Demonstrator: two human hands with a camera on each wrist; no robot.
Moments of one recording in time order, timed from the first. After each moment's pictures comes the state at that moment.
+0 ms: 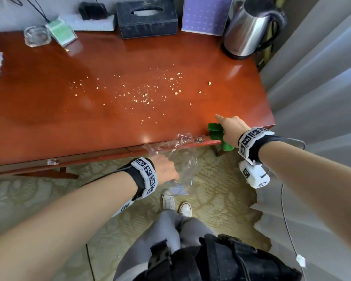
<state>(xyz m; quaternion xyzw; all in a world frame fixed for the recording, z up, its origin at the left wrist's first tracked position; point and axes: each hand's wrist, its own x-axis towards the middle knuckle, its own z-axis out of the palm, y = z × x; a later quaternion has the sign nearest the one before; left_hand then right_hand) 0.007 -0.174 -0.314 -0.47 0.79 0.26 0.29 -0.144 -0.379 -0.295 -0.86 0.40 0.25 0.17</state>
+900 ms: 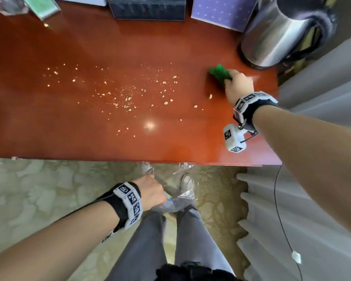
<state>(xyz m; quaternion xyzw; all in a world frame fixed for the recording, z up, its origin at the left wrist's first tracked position) -0.019 -0.251 -0.368 -0.50 0.73 0.35 0.31 -0.040 -0.584 -0.358 -0.83 0.48 0.02 0.26</state>
